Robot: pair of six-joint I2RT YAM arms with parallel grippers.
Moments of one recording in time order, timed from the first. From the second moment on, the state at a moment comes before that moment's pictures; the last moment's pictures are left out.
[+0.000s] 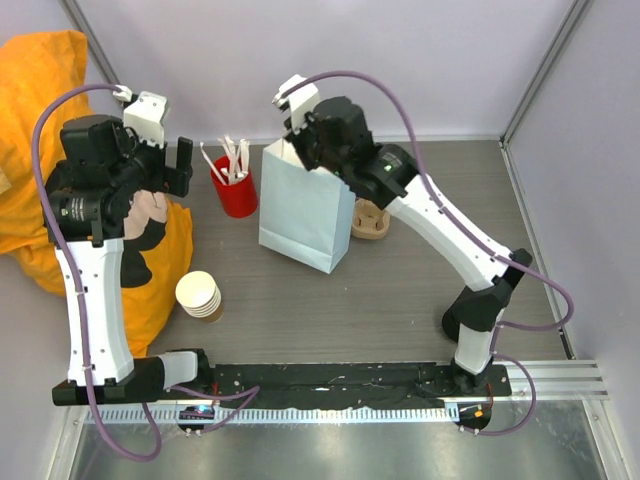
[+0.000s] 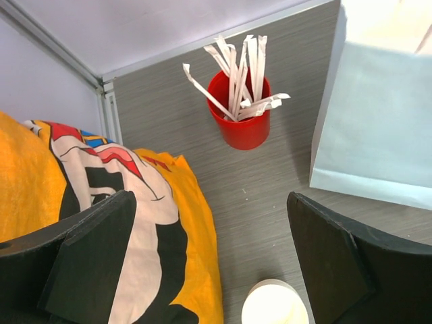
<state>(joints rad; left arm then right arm) 0.04 1.25 1.87 -1.04 0.19 0.29 0.84 1.81 2.19 -0.62 0.23 -0.18</state>
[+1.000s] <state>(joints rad) 0.04 1.23 1.66 -1.04 0.39 0.30 0.81 1.74 2.36 -0.80 -0.08 -0.15</state>
